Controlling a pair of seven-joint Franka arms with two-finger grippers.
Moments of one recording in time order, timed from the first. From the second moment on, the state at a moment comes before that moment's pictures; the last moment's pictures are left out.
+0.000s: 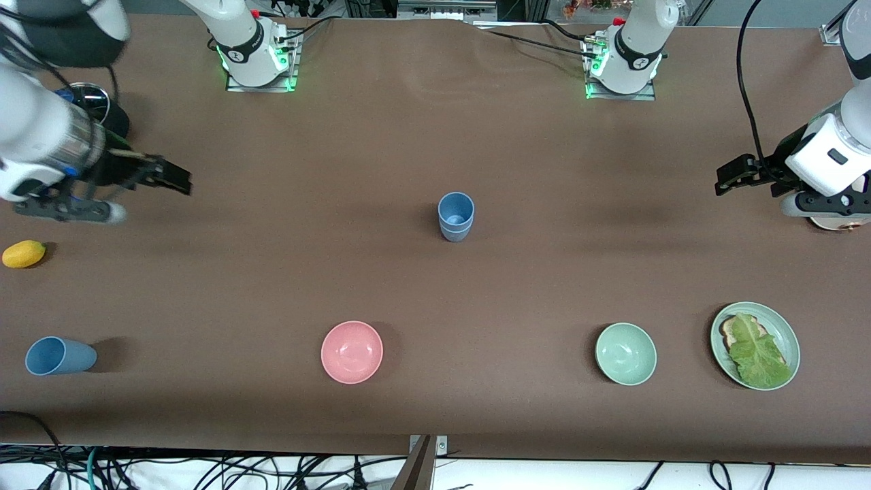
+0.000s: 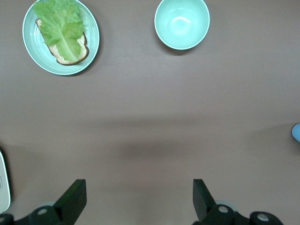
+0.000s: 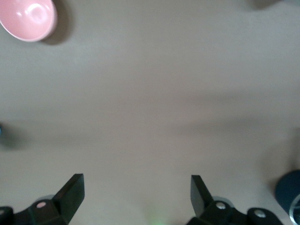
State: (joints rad) left arm 0.04 0.04 -0.06 -1.67 -0.01 1.64 -0.01; right arm 0.09 0.11 0.00 -1.55 0.03 1.52 0.17
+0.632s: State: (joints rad) left arm 0.04 0.04 -0.06 -1.67 -0.01 1.64 -0.01; right arm -0.03 0.05 0.06 -1.58 0.03 1.47 0.08
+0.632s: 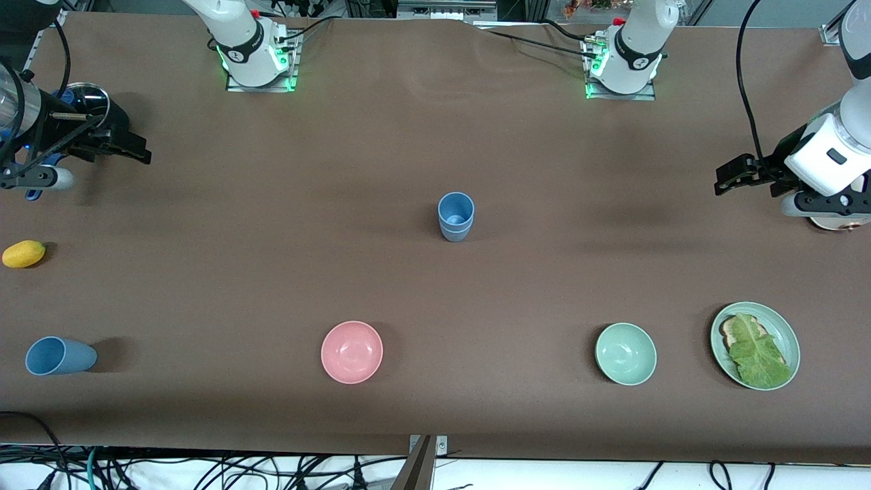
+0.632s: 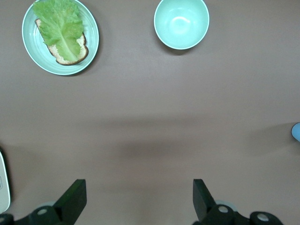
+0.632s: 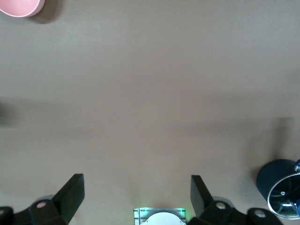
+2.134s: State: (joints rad) left arm 0.04 0.04 -0.06 -1.67 -0.01 1.64 -0.01; right arm -0.04 0.05 0.05 -1.56 0.02 1.45 0.07
